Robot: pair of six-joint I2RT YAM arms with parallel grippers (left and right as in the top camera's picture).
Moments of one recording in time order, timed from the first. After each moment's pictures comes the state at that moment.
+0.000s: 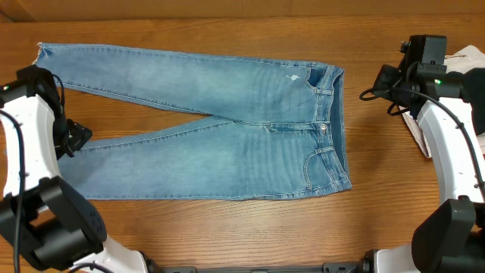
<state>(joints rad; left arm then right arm) 0.44 1.82 1.55 -1.35 -0.38 -0.65 -0.12 1.64 1.38 -0.72 0.03 0.26</state>
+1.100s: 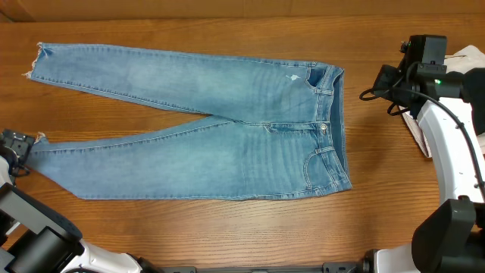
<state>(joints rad) 0.85 1.84 1.31 -0.57 -0.05 -0.45 -0.12 1.64 1.38 -0.72 0.03 0.26</state>
